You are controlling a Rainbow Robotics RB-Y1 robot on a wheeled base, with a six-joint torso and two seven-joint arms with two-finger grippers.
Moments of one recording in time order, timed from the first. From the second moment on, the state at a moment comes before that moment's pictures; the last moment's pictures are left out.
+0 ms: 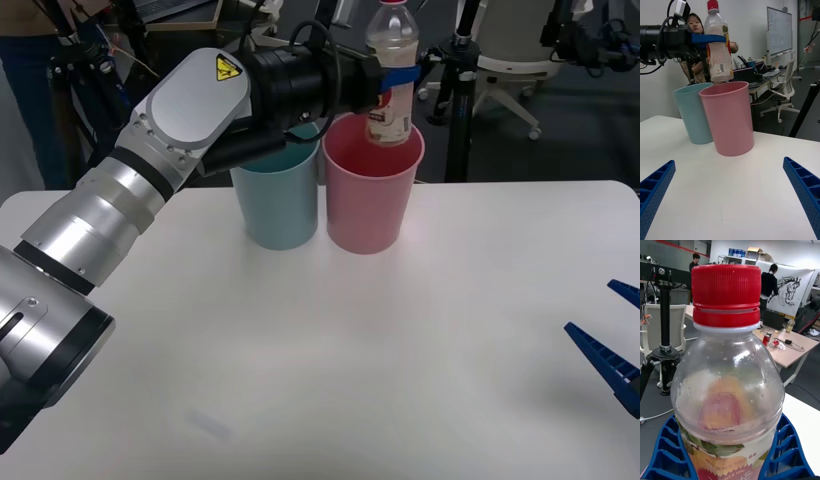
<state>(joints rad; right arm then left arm) 0.35 -0.40 -0.52 -1.66 0.96 -1.22 0.00 -1.06 0.33 -0.43 -1.05 -1.51 -0.54 0.81</state>
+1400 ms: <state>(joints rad) 0.35 -0.40 -0.52 -1.66 0.96 -1.22 0.00 -1.07 0.34 -0.43 -1.05 -1.43 -0.53 0.73</state>
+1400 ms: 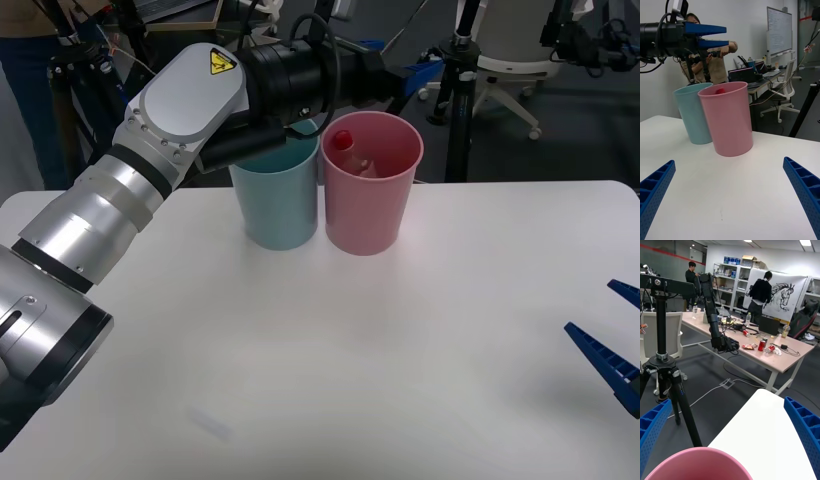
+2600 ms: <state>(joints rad) 0.35 -0.40 -0.52 -1.66 0.96 -1.22 0.00 -0.92 0.68 -0.57 -1.29 -0.82 -0.61 0.32</state>
